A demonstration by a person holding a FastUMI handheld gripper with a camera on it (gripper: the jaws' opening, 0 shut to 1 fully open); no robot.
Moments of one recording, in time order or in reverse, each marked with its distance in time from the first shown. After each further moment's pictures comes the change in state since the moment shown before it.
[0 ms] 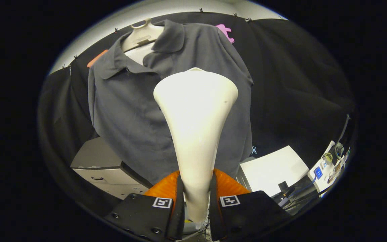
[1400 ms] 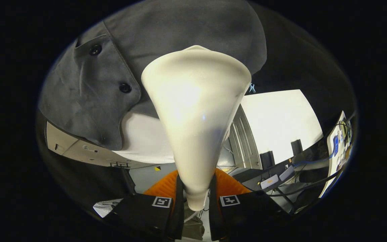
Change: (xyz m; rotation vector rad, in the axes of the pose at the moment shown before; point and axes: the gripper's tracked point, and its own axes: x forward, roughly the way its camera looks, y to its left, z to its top) arm 0.148 -0.123 -0.280 0.066 0.622 -0.090
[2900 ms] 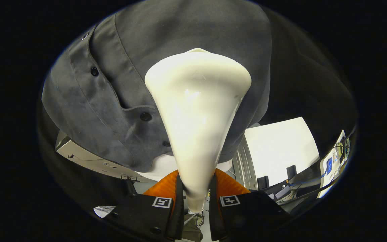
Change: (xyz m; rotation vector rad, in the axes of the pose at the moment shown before) arm -0.064 0.028 0.089 -0.067 -0.174 0.071
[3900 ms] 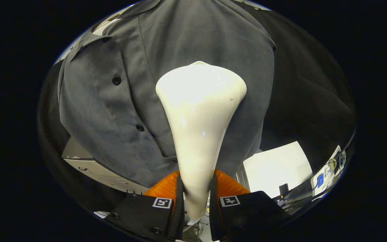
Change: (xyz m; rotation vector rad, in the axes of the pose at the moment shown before) arm -0.075 0.033 0.084 -0.045 -0.206 0.019
